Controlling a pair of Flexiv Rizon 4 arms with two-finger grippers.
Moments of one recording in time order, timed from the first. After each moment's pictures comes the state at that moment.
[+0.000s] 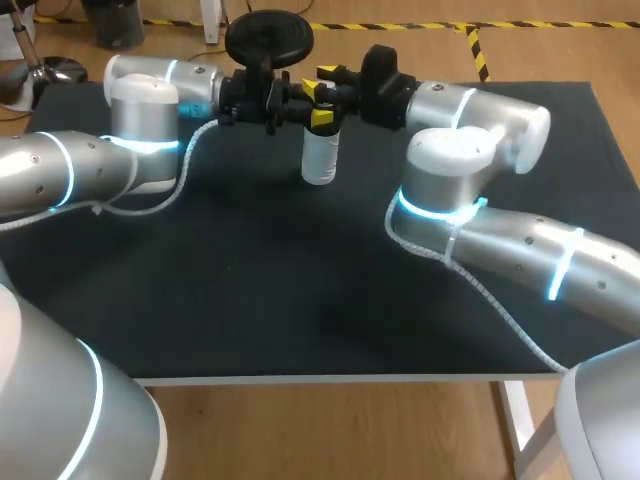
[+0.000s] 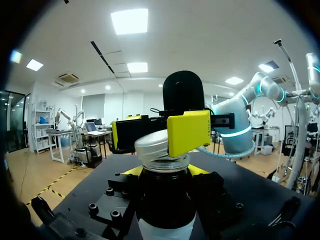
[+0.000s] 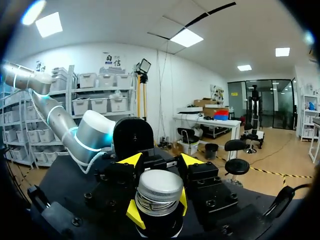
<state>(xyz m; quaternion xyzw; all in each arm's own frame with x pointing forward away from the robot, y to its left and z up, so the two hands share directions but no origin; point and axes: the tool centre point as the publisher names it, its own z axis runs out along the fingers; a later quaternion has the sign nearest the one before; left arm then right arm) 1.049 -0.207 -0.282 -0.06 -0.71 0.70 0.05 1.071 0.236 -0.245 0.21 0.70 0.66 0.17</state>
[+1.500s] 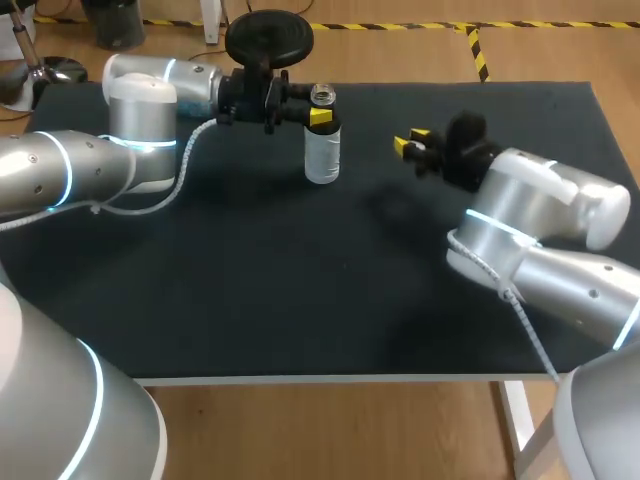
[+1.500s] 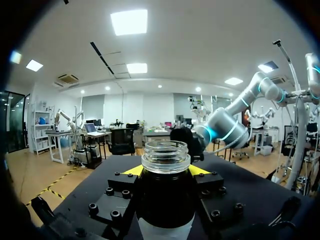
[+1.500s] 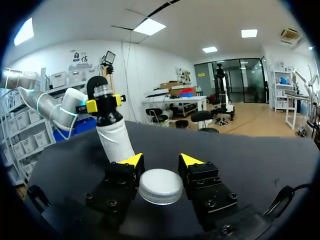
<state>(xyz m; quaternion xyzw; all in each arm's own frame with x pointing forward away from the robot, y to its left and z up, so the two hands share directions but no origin) 1.047 -0.205 -0.279 -0.06 -0.71 0.70 0.05 1.037 0.069 -0.363 0.37 0.69 0.59 0.20</state>
